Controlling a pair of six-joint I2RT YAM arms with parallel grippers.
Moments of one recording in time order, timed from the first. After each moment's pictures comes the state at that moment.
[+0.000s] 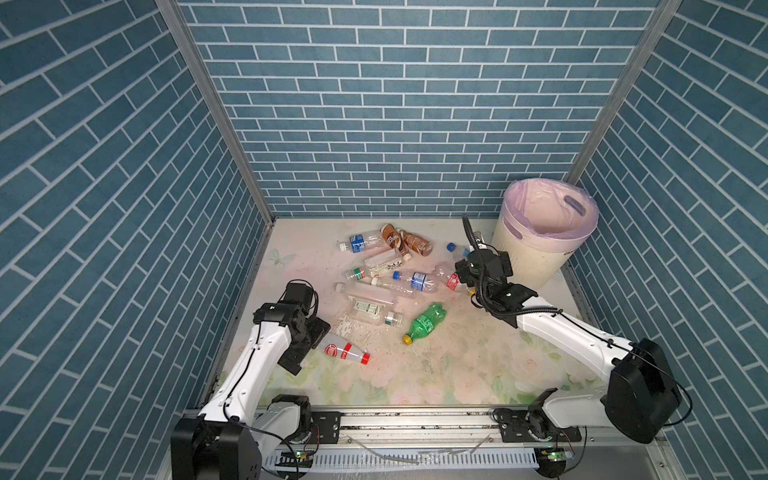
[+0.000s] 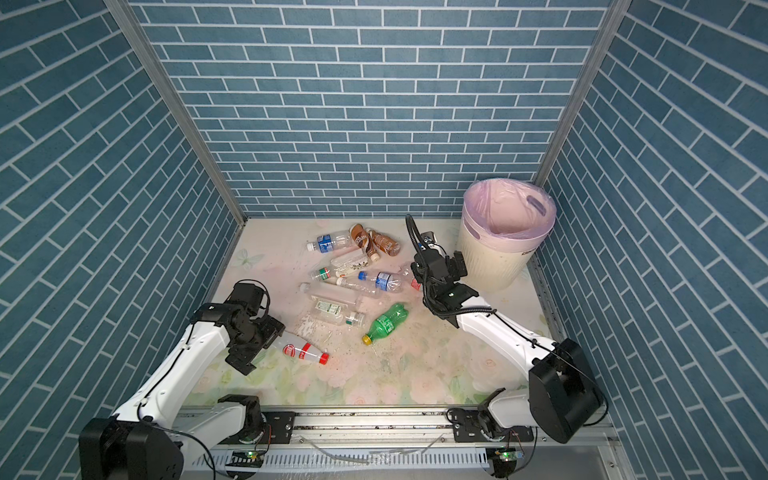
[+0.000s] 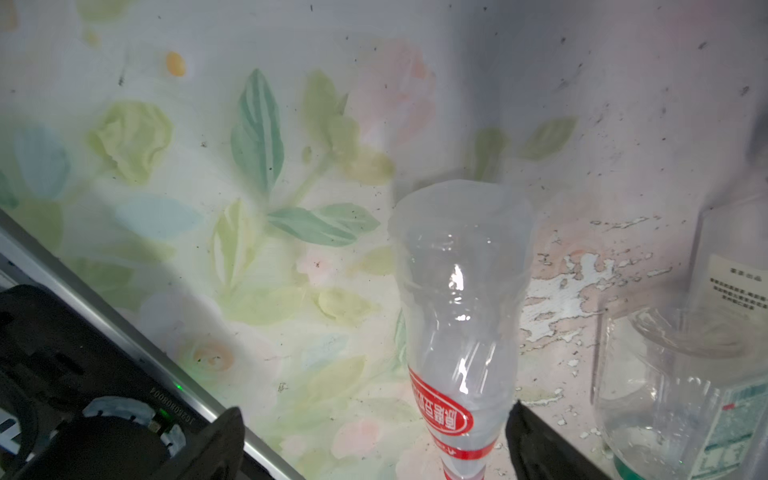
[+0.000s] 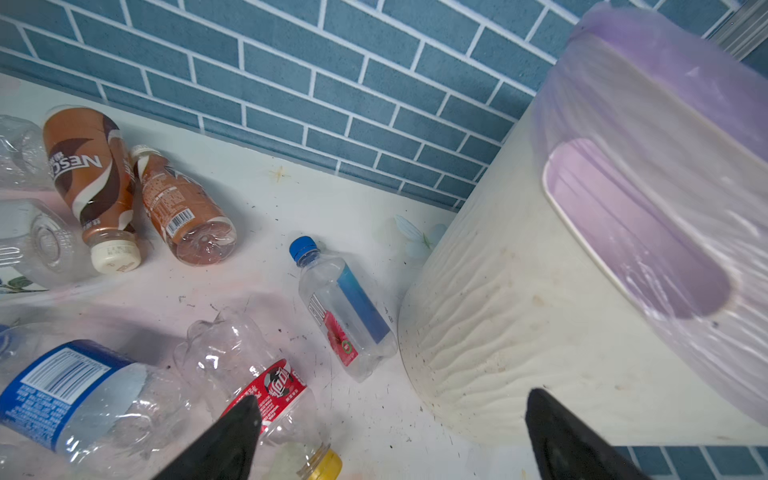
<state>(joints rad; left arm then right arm) -0.09 1.08 0.76 -1.12 0.01 -1.12 0.66 1.35 0.94 -0.12 0.66 -0.04</state>
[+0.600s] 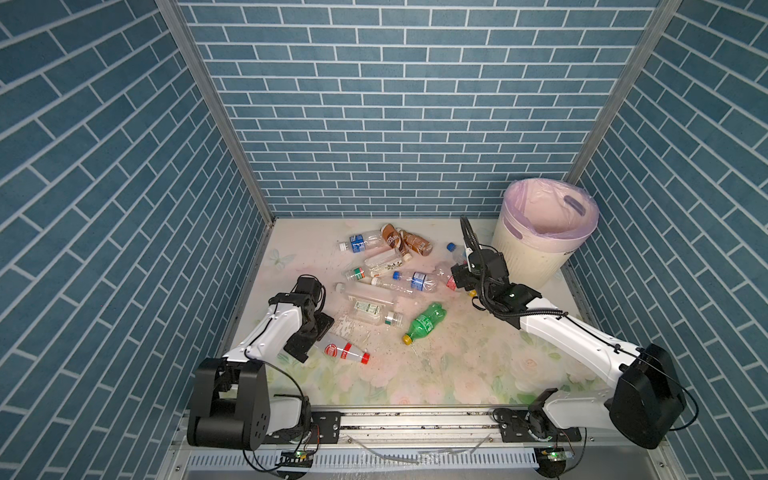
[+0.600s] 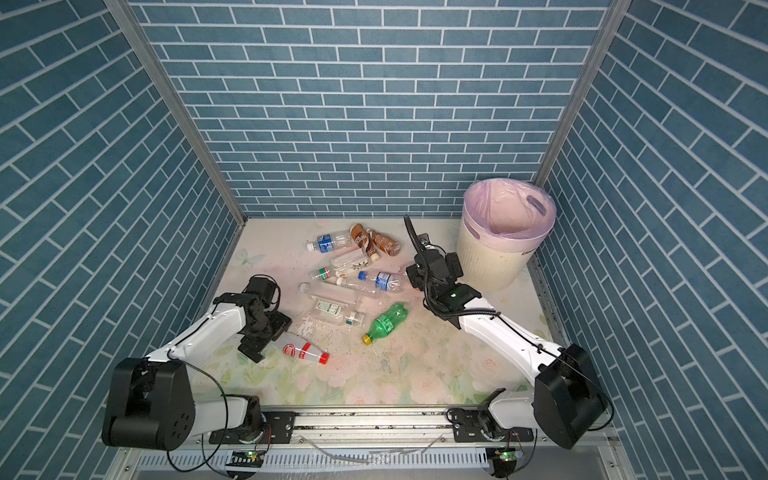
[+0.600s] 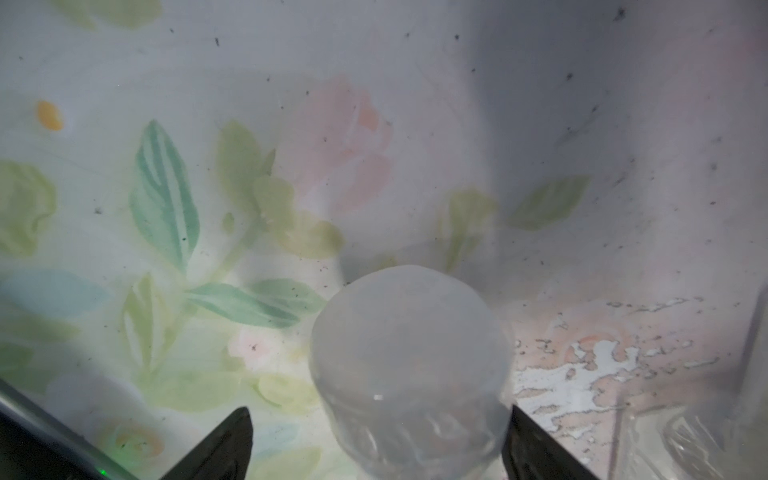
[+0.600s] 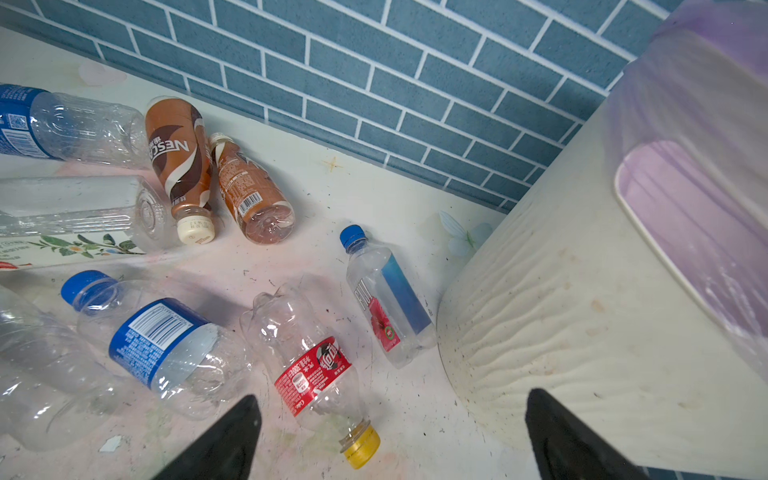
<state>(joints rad) -0.09 1.33 0.75 -0.92 -0.04 -1.12 0.67 1.32 0.95 -0.19 0.54 -0.04</state>
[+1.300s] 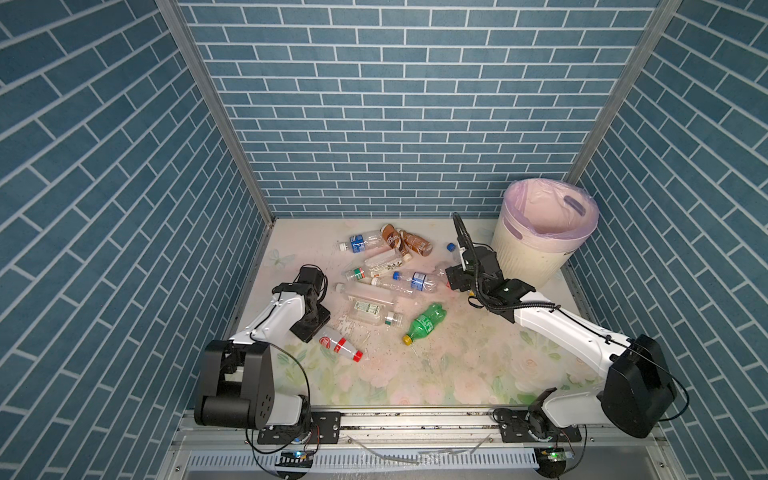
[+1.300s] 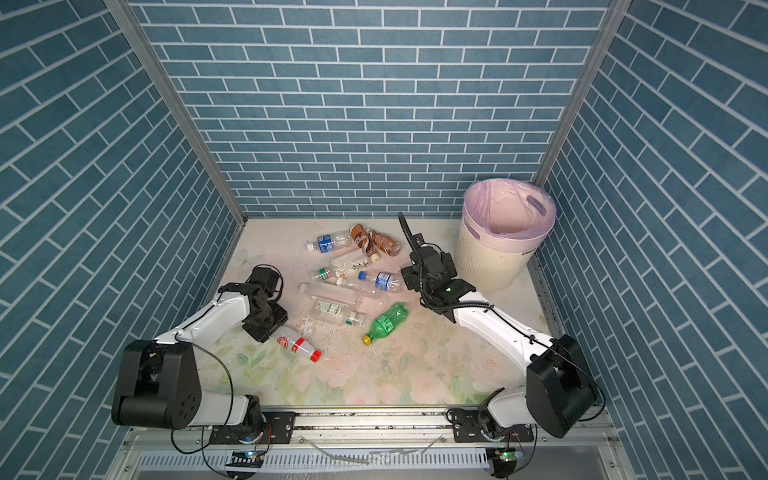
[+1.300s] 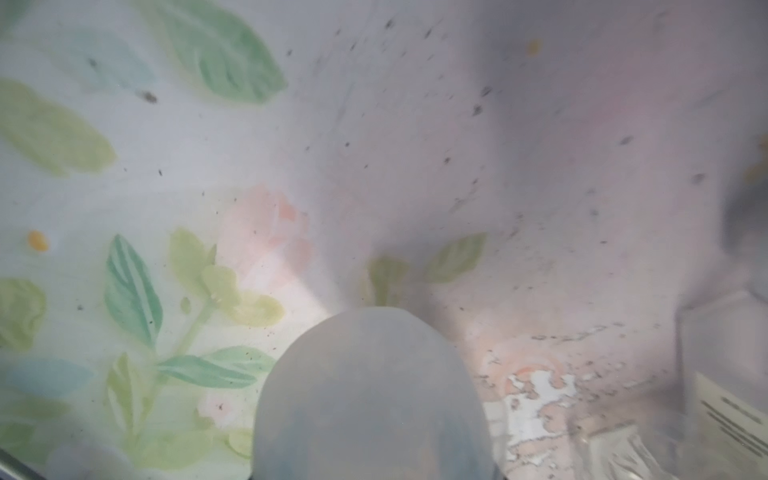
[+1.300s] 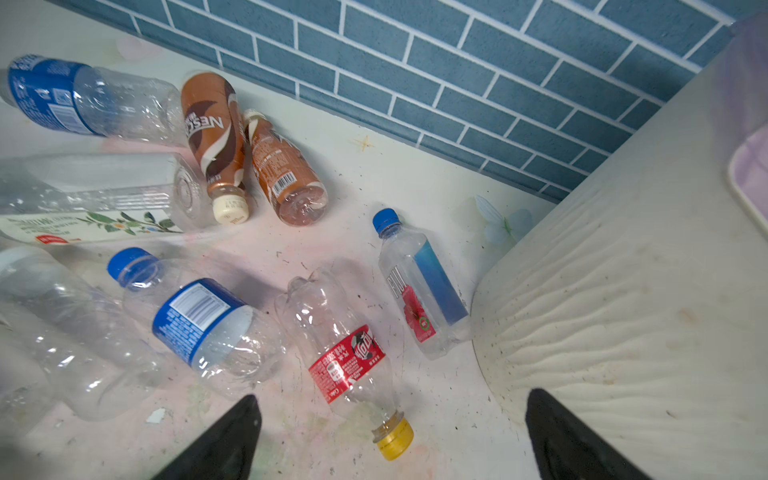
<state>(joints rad) -0.09 1.38 0.88 -0.89 -0.10 -0.99 0.67 1.39 1.03 -0.26 0.43 0.03</state>
